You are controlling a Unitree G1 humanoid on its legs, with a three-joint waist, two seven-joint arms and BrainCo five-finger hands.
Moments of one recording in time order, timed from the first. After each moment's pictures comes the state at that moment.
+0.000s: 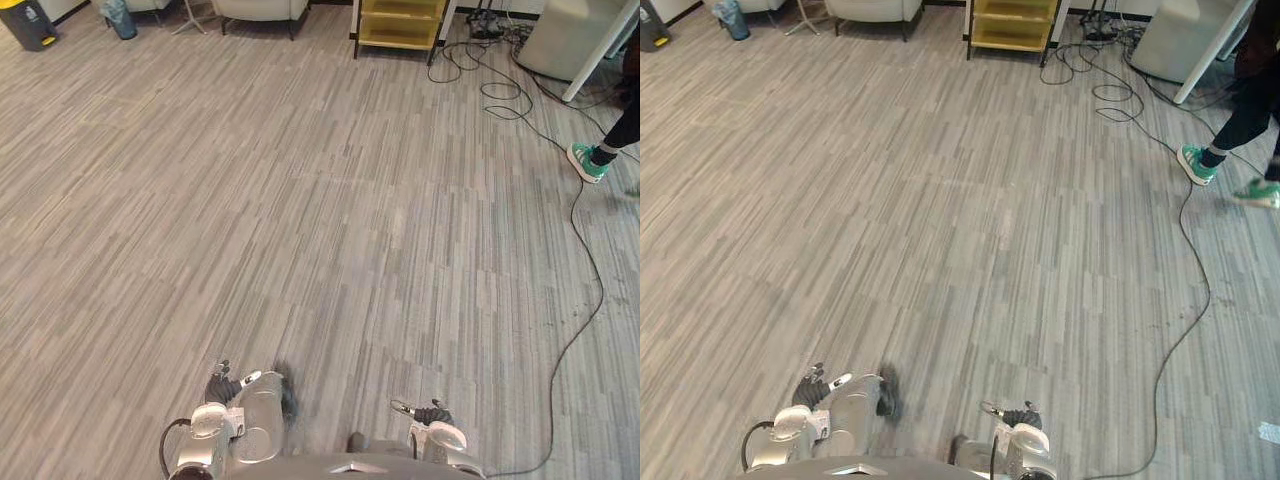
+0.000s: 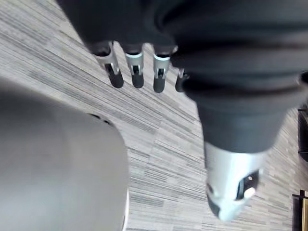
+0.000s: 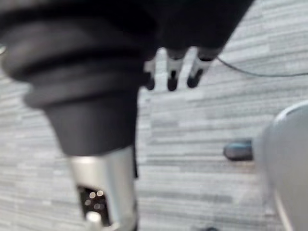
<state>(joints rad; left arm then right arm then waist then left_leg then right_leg) 0.07 0.02 0.10 0.81 -0.02 -0.05 0.10 0.02 0.00 -0.32 0.96 0.04 0.02 -0.23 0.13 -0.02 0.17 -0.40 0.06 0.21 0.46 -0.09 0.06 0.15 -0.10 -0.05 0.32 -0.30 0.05</state>
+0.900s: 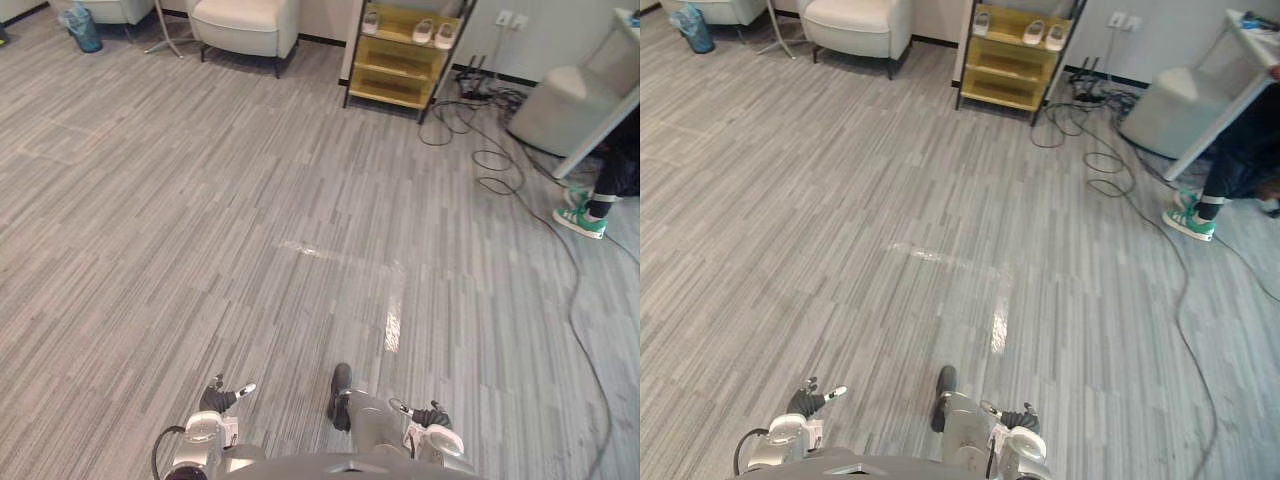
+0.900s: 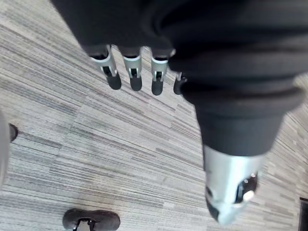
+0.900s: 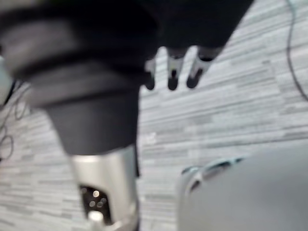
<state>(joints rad) 0.06 -0.01 0.11 0.89 0.02 -0.02 0.10 0.06 -0.01 -0.40 0.91 0.05 0.00 -0.23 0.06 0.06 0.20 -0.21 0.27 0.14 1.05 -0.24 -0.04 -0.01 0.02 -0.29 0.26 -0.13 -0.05</state>
